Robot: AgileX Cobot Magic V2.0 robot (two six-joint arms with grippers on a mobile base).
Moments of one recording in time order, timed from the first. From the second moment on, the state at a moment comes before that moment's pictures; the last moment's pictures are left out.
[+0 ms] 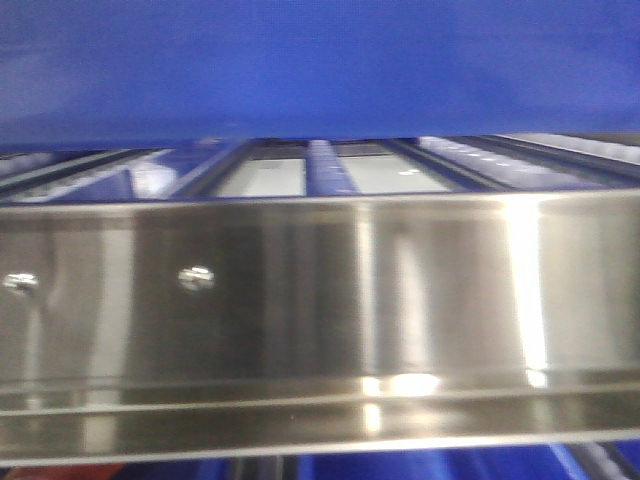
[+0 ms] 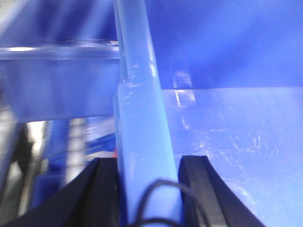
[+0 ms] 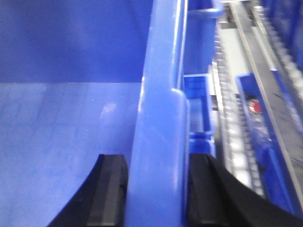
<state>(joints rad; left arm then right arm) 0.05 0.82 -1.27 -0.21 0.95 0.08 0.44 0.89 -1.38 -0.12 1.05 0.32</state>
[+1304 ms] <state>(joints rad) 0.05 0.82 -1.27 -0.21 0.95 0.08 0.44 0.89 -1.38 -0.12 1.05 0.32</state>
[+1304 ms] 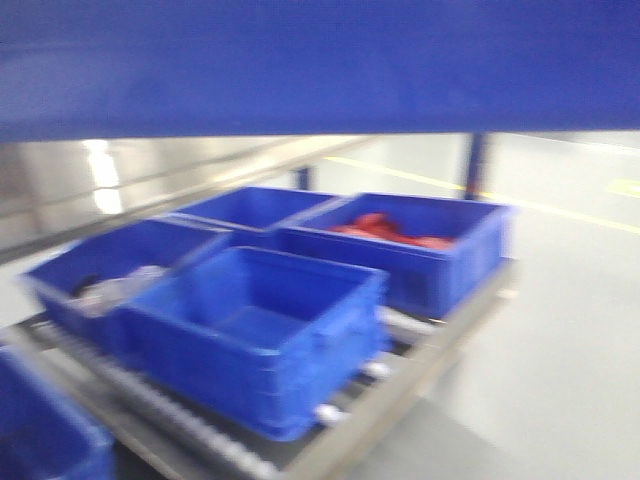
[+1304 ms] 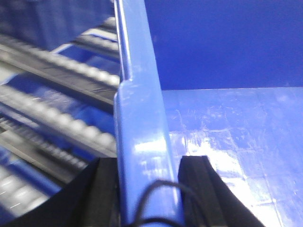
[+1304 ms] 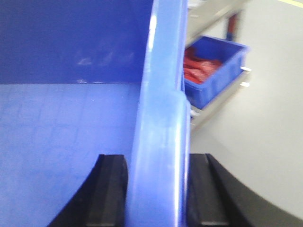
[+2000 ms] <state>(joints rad) 0.05 0.82 -1.27 -0.21 0.95 0.08 0.44 0.89 -1.38 -0.12 1.05 0.32</state>
